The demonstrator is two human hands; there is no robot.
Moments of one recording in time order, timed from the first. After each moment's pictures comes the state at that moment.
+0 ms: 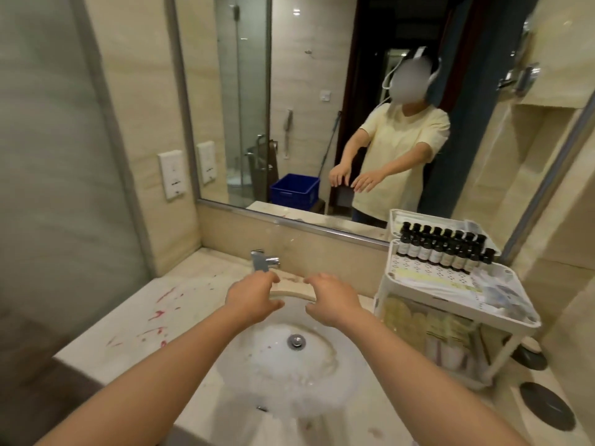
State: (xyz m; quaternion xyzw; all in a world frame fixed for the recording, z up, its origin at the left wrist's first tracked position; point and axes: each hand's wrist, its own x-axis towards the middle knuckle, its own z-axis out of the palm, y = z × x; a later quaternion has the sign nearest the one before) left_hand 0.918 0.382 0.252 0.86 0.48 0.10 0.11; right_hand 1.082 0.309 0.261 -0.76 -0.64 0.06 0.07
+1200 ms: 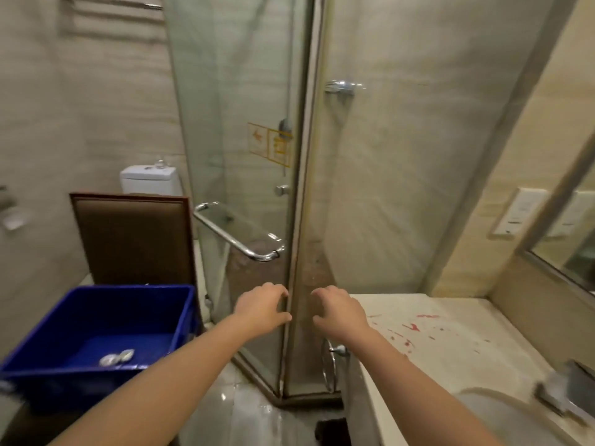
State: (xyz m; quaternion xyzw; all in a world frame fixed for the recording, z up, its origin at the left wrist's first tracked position) left_hand 0.539 0.258 0.214 0.49 0.86 0.12 0.10; right_hand 0.685 0.371 0.225 -0.31 -0.94 0.11 0.02
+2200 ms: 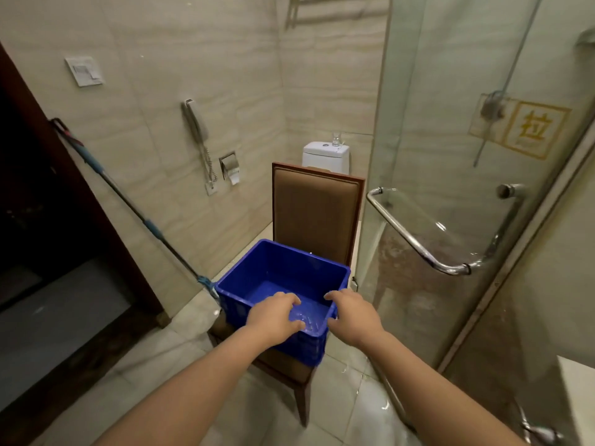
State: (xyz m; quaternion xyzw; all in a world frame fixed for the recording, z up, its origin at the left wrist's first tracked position) left_hand 0.401 0.030 0.157 0.21 0.96 0.14 0.11; right_hand 0.459 0.210 0.165 -0.04 -0.98 0.20 -0.04
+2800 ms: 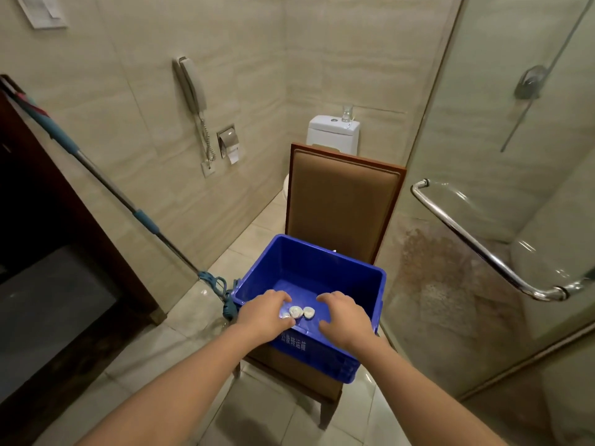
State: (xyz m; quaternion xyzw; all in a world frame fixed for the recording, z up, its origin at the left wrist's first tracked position) left_hand 0.233 -0.080 0.108 0.21 0.95 0.16 0.17; right_hand 0.302 0.097 0.112 -0.08 -0.97 0.21 -0.08
